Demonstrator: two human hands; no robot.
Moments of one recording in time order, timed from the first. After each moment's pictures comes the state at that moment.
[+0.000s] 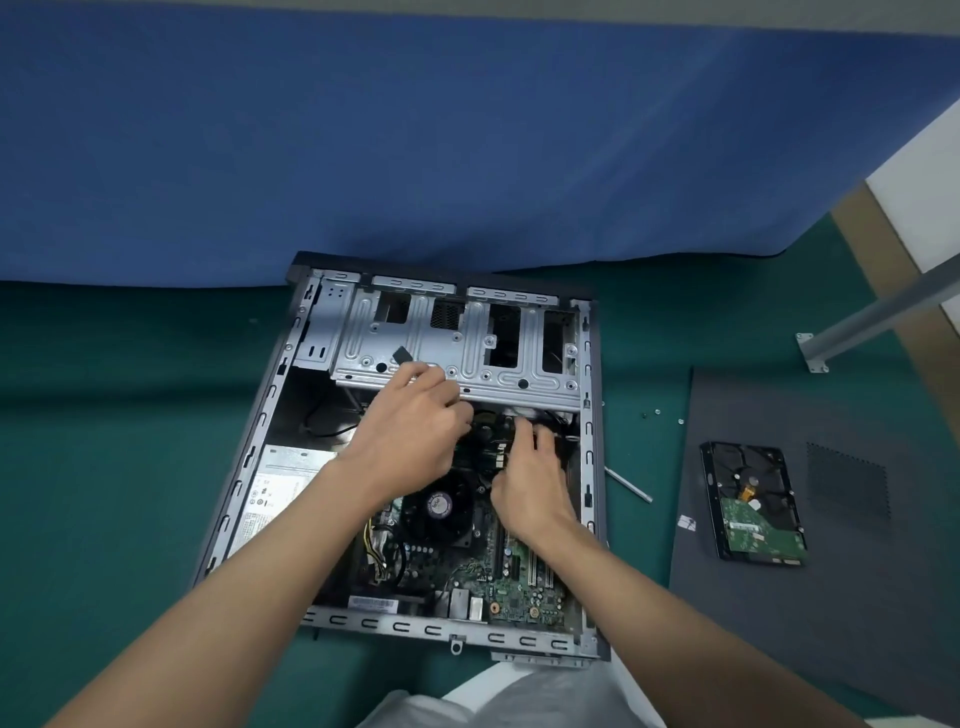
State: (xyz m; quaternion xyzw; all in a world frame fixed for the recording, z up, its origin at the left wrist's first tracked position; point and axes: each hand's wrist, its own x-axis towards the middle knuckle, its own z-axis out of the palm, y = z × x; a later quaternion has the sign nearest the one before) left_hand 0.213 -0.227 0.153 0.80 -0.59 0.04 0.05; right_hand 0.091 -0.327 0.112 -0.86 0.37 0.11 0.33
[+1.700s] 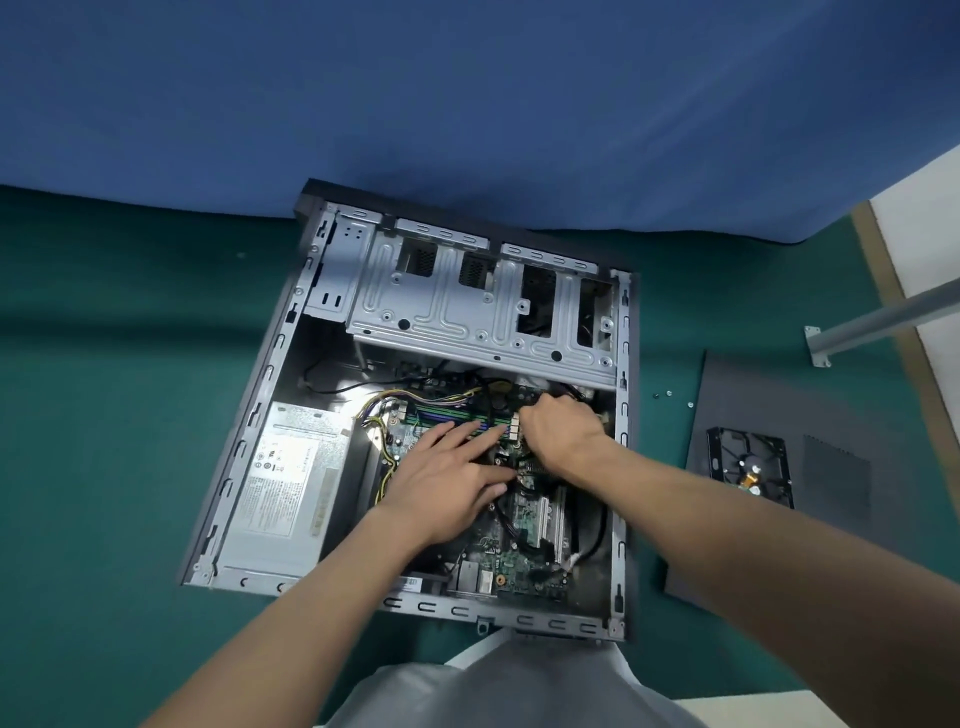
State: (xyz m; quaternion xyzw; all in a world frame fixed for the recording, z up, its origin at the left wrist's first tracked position) left_hand 0.171 -0.197 0.060 0.80 -0.55 -0.22 0.09; right_hand 0.130 -0.363 0.092 -0.94 0.13 0.31 -0.05
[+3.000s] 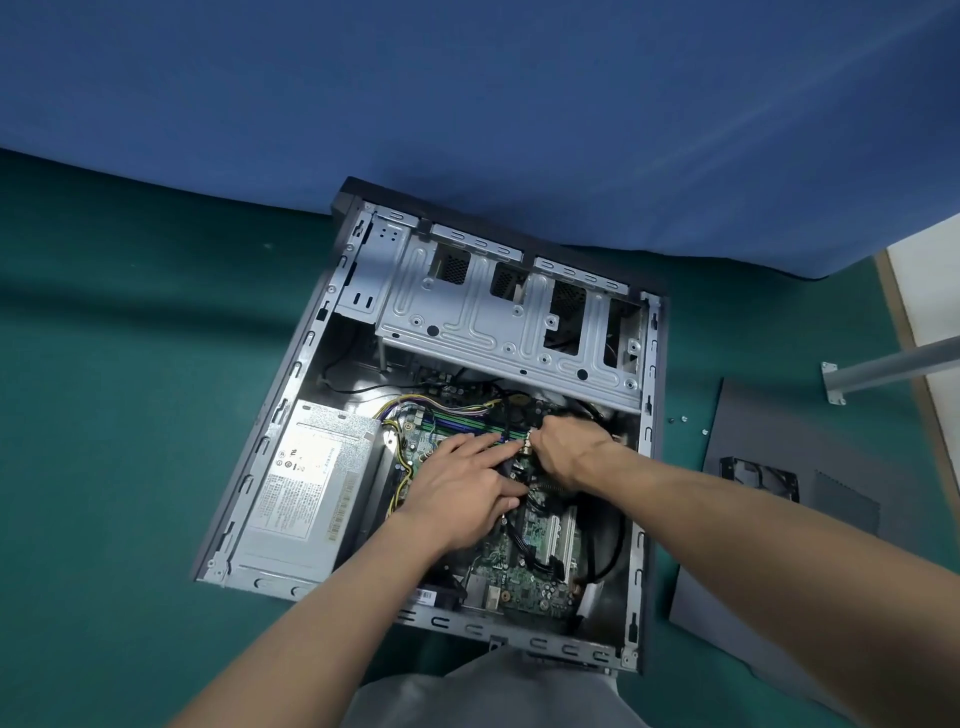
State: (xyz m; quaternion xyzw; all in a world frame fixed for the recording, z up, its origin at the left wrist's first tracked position) left_hand 0.172 -0.202 0.049 0.80 -0.53 -0.24 0.12; right_hand 0.142 -0.372 0.072 -0.91 0.02 0.39 -0.13
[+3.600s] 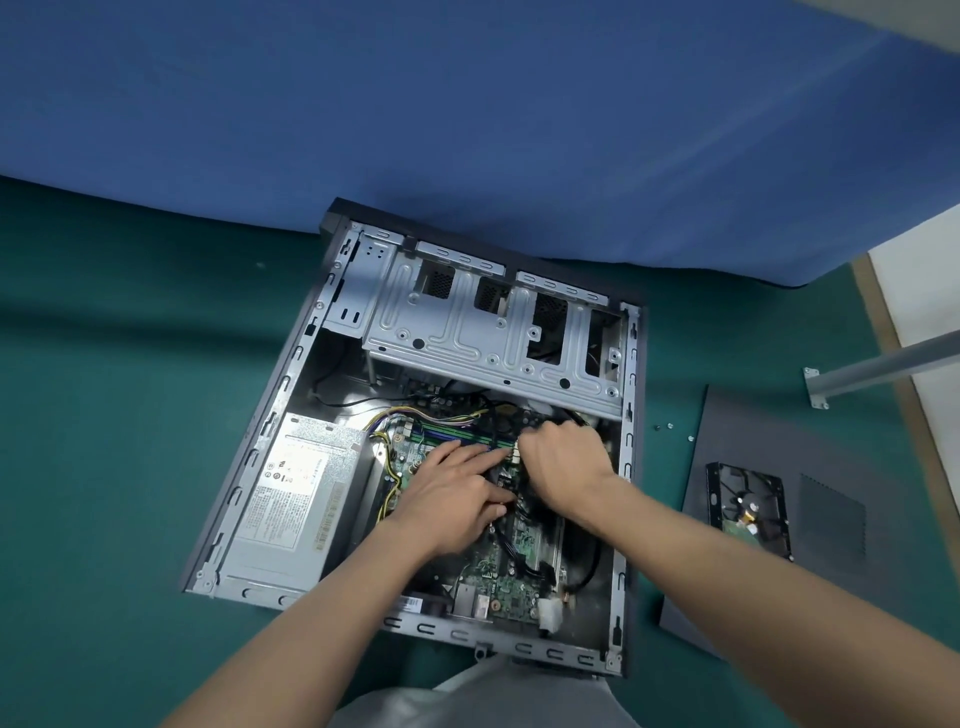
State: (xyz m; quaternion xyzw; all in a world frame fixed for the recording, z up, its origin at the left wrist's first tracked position) left_hand 0.173 -0.206 0.056 0.80 -0.51 -0.29 0.12; right_hand 0.125 -0.352 0.115 -0.96 0.07 0.26 -0.08
